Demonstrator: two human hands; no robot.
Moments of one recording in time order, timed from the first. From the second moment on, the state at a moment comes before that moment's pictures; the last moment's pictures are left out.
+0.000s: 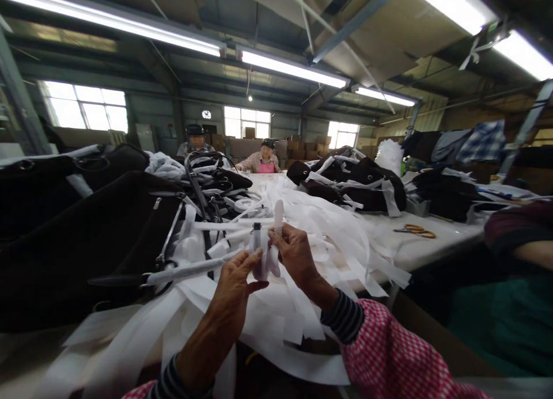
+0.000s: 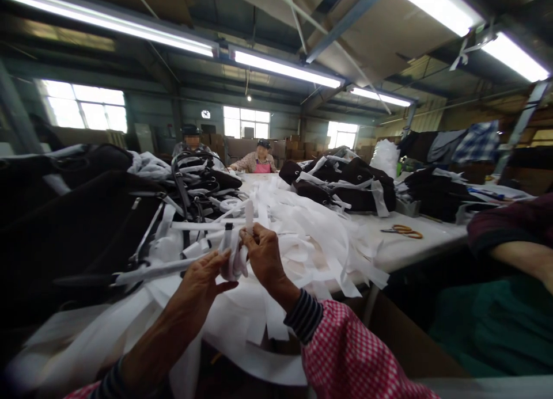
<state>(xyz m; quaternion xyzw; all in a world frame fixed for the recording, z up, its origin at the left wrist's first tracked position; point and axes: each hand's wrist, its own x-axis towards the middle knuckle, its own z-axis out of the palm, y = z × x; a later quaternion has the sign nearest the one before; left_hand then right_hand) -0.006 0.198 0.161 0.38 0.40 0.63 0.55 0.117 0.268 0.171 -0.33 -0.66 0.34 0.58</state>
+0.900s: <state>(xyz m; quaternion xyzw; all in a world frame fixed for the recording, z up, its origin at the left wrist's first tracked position) -0.034 0.213 0.146 0.41 0.38 0.57 0.60 0.132 0.248 0.175 -0.28 -0.62 0.58 0.44</state>
